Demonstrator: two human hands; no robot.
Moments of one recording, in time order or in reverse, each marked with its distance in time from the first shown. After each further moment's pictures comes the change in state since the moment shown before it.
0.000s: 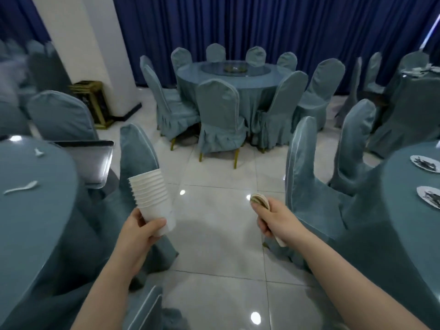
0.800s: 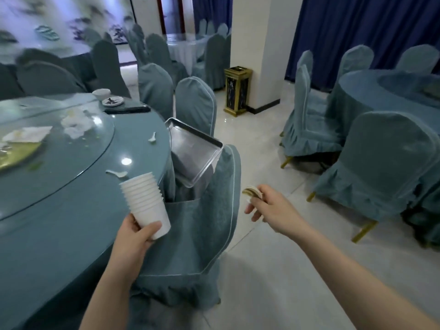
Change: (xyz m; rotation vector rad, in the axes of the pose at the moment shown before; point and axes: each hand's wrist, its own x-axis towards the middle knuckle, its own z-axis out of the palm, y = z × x) left_hand 0.294 0.046 -0.095 -0.107 0.796 0.169; right_hand 0.489 -0.170 0.182 -0.300 -0.668 -0.415
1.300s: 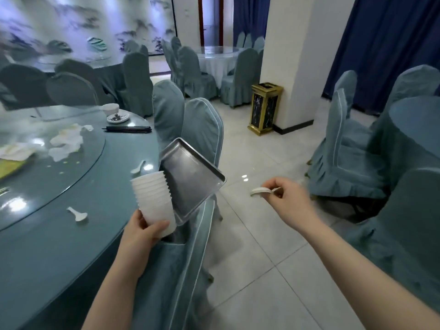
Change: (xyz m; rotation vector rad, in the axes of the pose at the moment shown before) left_hand 0.192 0.012 0.206 0.037 0.153 0.080; right_hand 0.278 0.043 -0.170 -0.100 0.164 -0.291
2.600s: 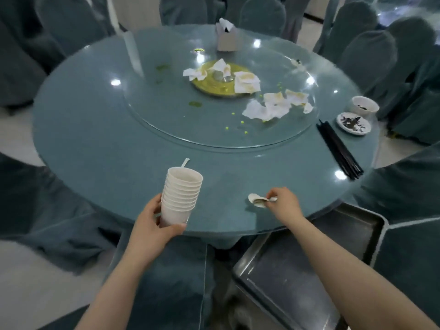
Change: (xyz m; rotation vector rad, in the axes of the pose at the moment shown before) left_hand 0.223 -0.026 -0.016 0.087 1.285 -0.107; right_hand 0.419 -0.044 0.519 -0.363 -1.181 -0.749
